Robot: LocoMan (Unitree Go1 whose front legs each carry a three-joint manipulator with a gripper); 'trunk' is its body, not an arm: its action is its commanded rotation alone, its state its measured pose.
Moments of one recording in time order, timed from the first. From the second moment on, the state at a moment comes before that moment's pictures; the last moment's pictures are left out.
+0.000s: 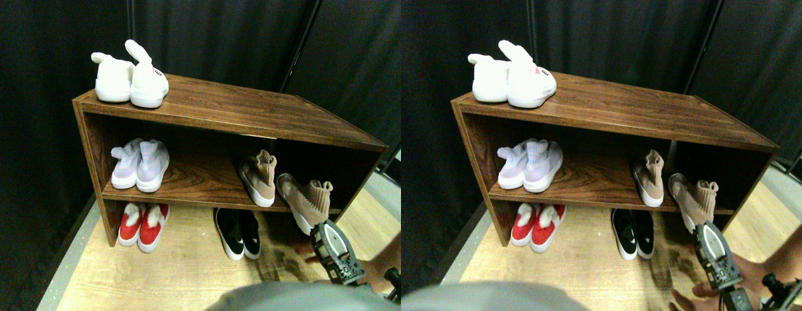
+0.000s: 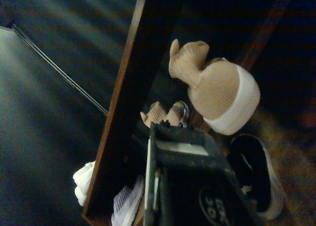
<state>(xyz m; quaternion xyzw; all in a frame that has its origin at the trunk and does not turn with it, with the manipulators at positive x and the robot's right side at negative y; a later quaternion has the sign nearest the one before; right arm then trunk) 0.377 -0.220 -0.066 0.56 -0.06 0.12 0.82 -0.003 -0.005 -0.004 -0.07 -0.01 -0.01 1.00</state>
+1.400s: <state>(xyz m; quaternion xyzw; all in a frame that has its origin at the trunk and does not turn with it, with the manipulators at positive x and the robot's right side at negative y) 0.366 -0.223 -0.065 0.57 -0.07 0.10 0.81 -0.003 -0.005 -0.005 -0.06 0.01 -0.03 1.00</state>
